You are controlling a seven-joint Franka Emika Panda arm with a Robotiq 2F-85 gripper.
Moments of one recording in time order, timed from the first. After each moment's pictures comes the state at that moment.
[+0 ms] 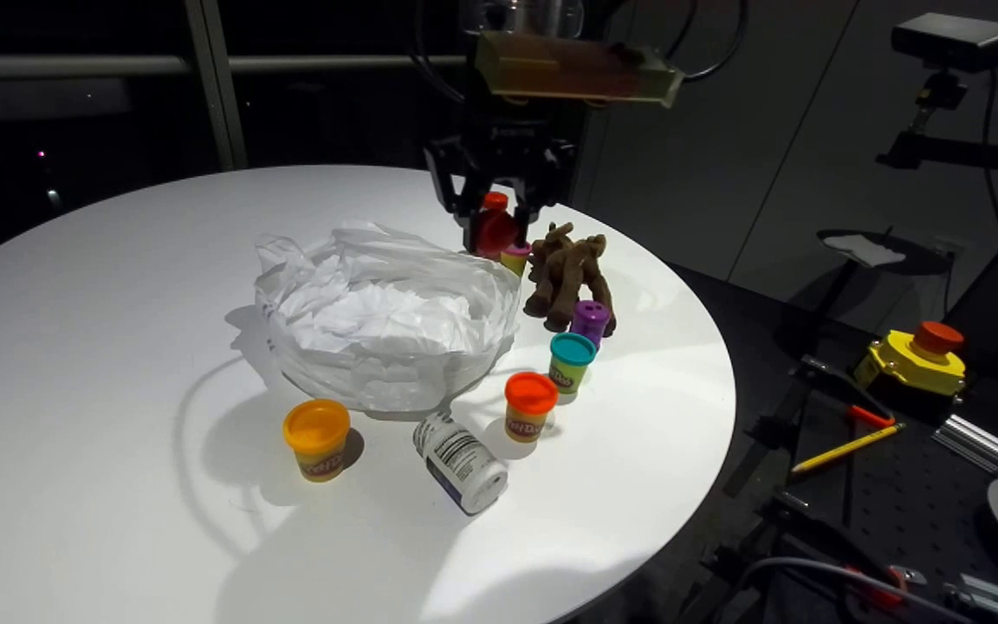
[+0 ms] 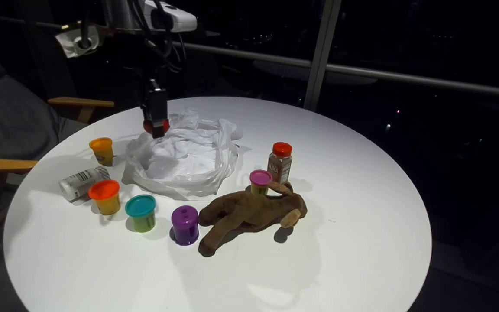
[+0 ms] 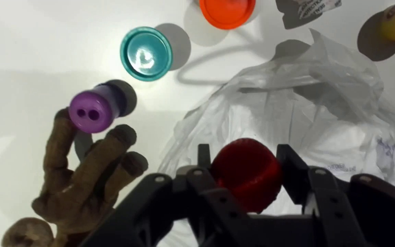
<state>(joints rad) 0.30 0.21 -0.05 -2.23 -0.05 2.45 0.77</state>
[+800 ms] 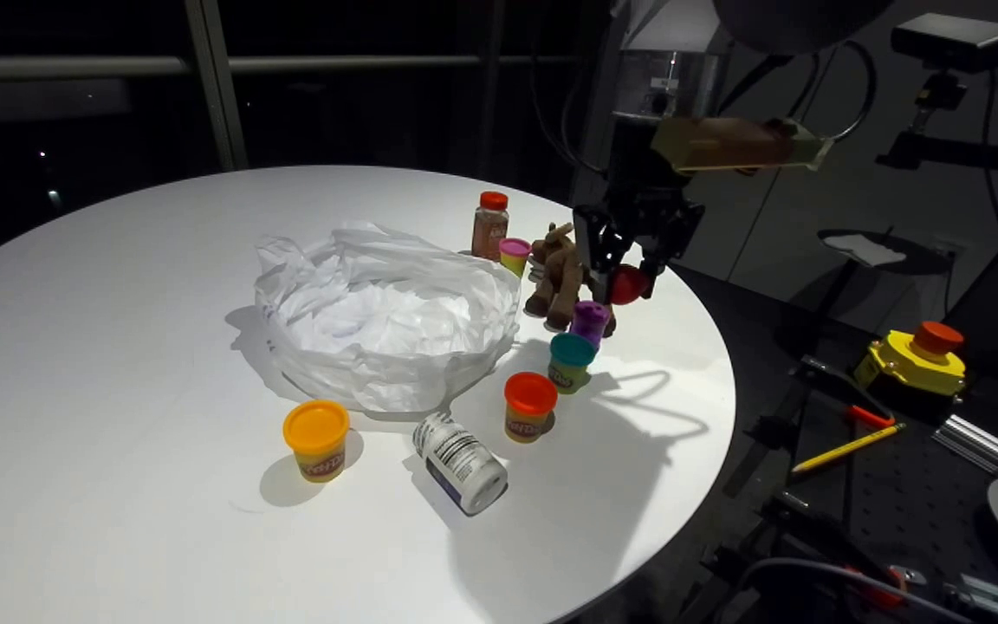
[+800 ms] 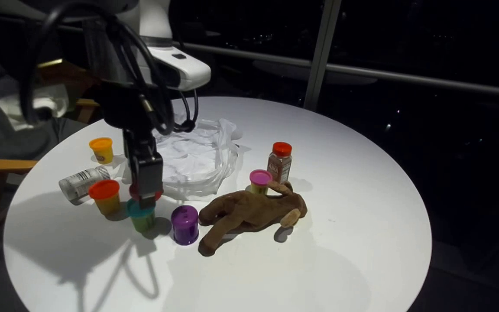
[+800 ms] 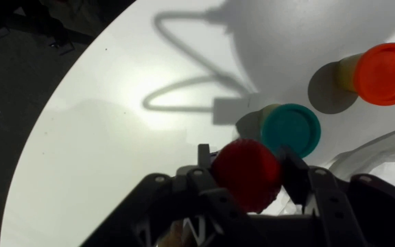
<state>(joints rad) 0.11 0.07 -0.02 -2.57 0.01 2.55 0.58</state>
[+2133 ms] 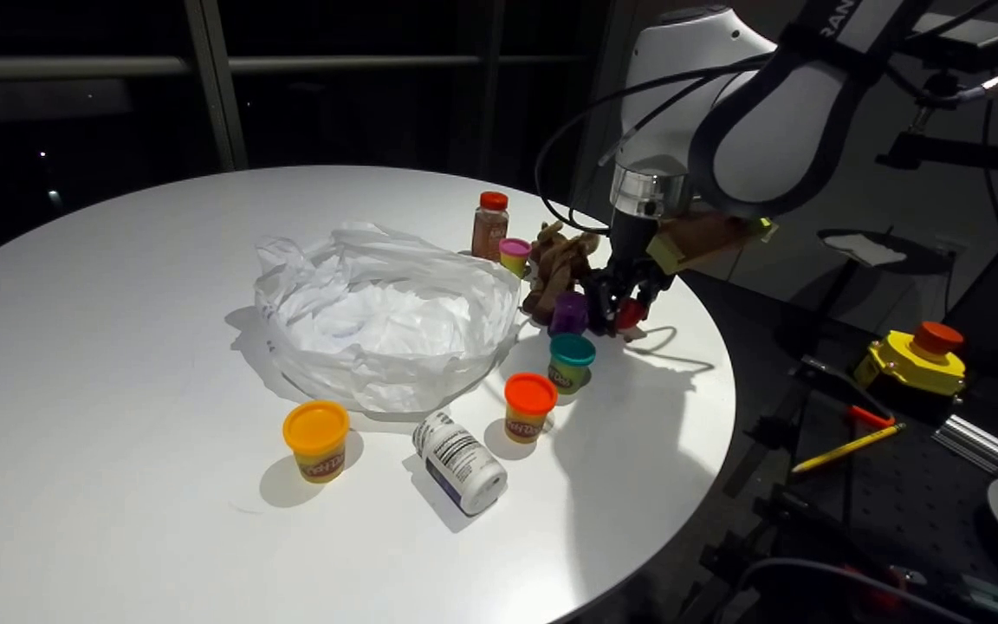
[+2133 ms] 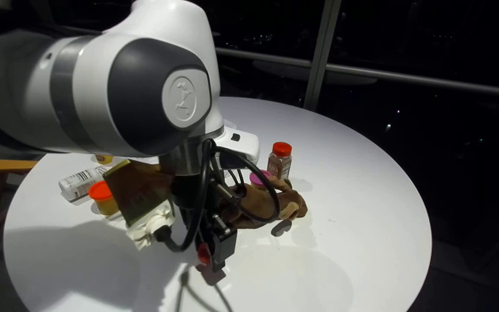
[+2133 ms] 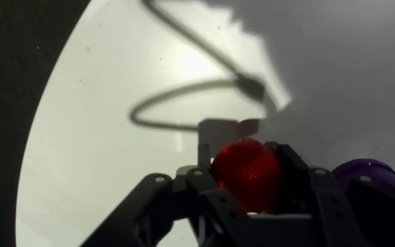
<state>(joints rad) 0.20 0.38 -0.28 -2.52 -0.30 2.84 0.61</state>
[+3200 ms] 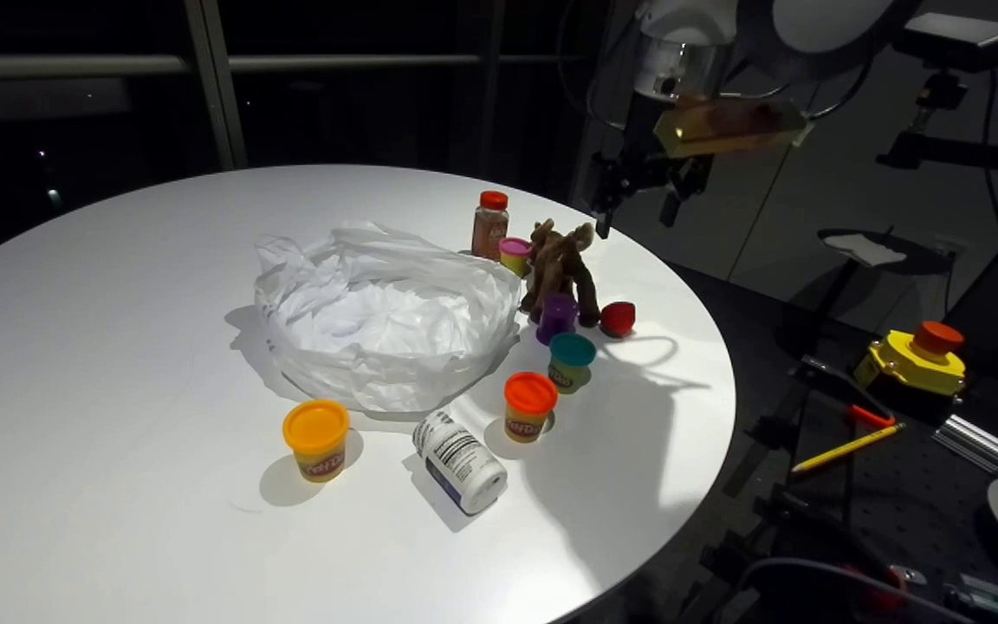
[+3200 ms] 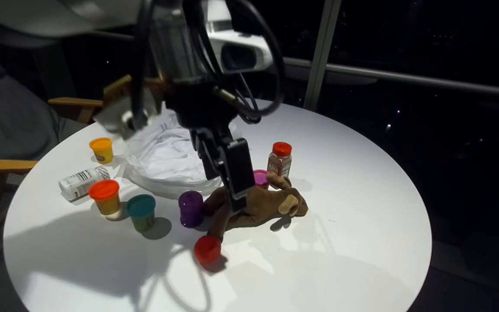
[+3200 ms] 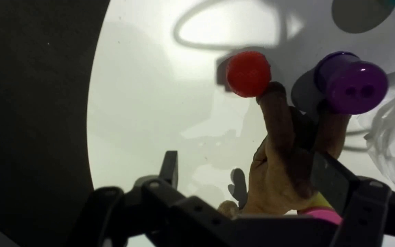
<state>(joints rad) 0.47 0.07 -0.56 -2.54 -0.37 2.64 0.79</state>
